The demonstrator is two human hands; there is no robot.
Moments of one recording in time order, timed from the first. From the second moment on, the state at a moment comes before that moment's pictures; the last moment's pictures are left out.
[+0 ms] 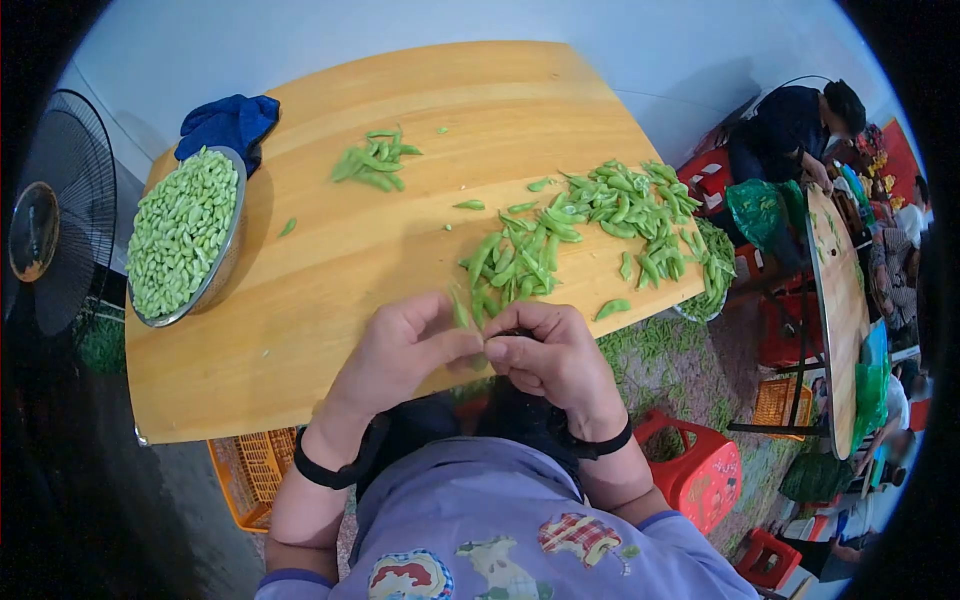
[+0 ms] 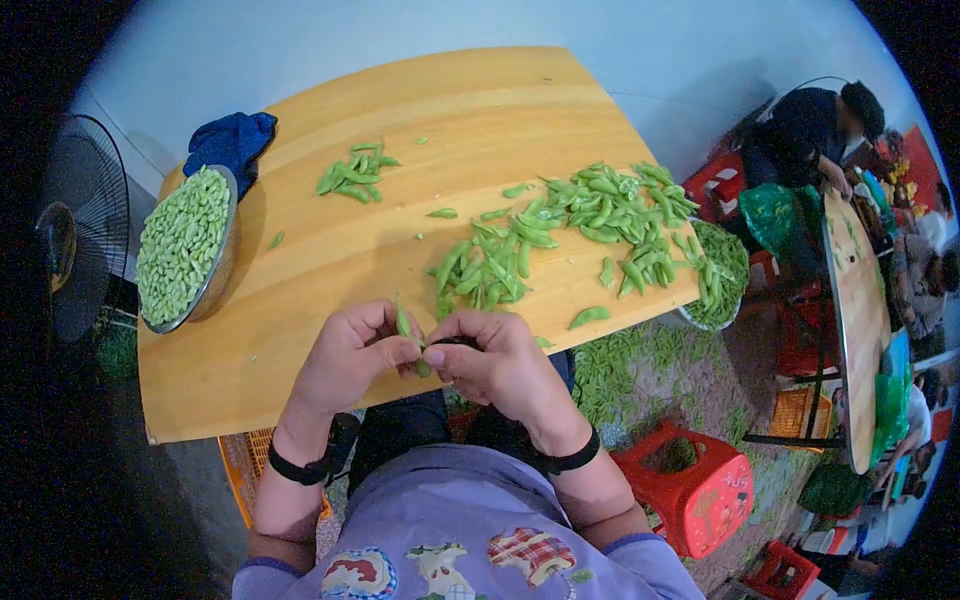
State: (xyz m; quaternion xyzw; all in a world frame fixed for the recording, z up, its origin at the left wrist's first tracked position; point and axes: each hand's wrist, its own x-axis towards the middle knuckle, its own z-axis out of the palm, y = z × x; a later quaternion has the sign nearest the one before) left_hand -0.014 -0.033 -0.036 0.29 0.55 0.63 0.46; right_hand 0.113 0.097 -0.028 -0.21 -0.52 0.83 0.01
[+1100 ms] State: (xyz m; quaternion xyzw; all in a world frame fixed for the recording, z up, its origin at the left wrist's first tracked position) left_hand -0.009 -0.031 -0.066 0.21 0.55 0.71 0.39; right_hand 0.103 0.094 -0.035 -0.27 -0.61 0.75 0.06
